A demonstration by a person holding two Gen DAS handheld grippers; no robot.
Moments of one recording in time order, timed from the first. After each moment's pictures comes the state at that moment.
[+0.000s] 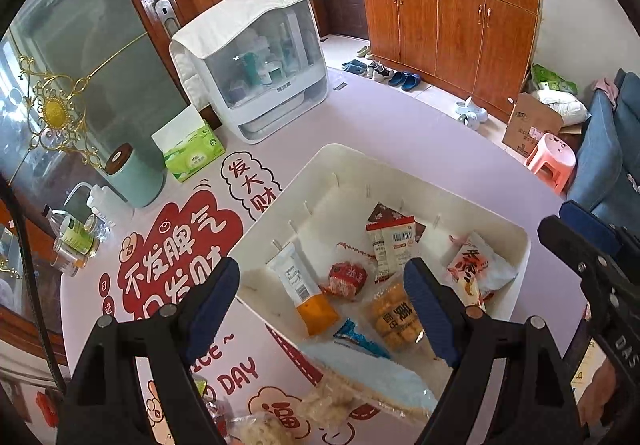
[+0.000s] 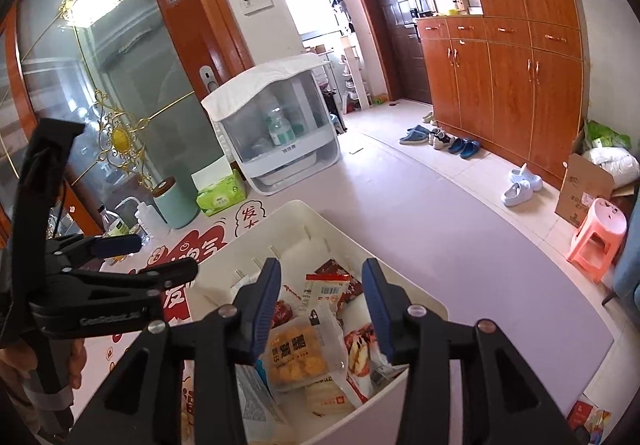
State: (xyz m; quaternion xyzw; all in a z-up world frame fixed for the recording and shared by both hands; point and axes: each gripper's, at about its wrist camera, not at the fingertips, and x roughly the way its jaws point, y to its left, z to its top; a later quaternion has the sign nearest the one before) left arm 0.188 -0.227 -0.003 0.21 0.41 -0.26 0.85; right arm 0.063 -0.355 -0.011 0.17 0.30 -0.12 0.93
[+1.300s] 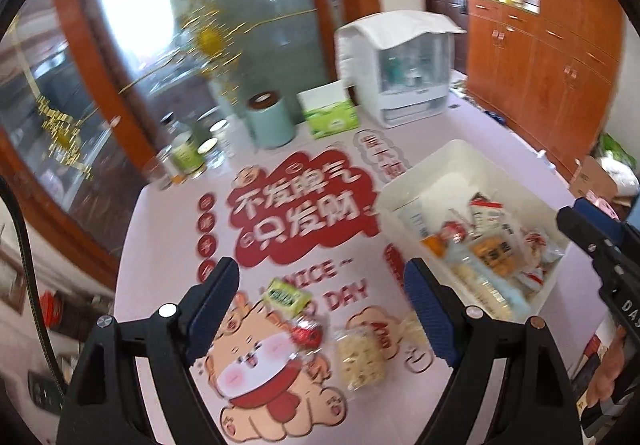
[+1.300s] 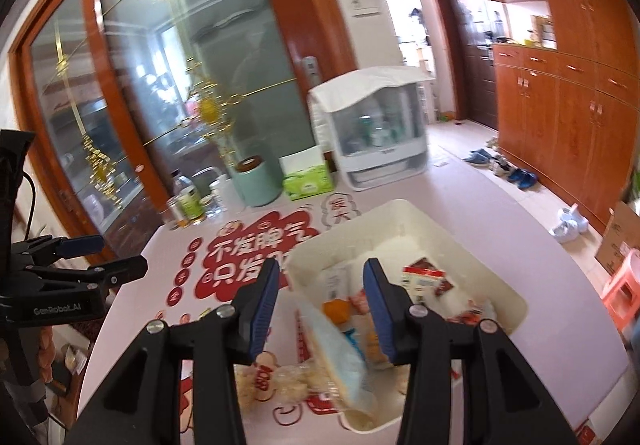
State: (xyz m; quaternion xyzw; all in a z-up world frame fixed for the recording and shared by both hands) left arm 0.122 -0.018 0.047 0.12 0.41 -0.09 0.90; right arm 0.055 -0.236 0.021 0.11 0.28 0.01 0.95
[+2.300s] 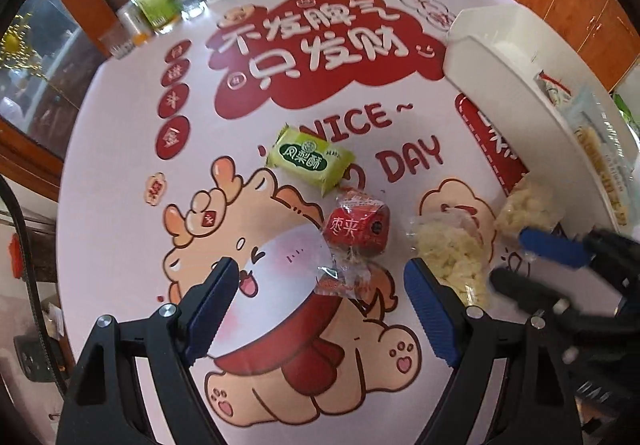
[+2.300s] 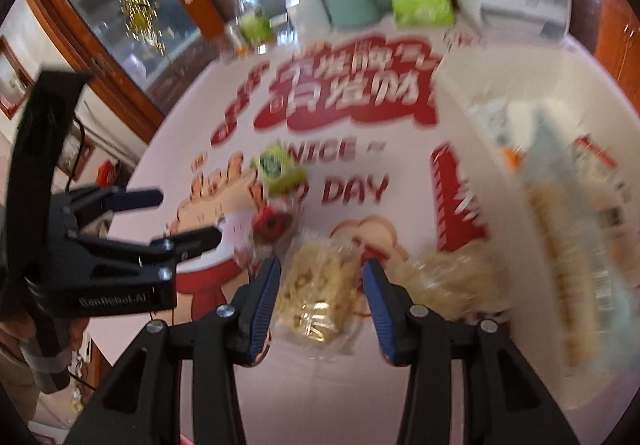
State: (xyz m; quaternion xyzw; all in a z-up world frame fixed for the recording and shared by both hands) left arm 0.177 0.060 -0.146 0.10 0.58 -0.12 0.80; right arm 0.126 -0.098 -0.145 0.08 0.53 0.15 0.83
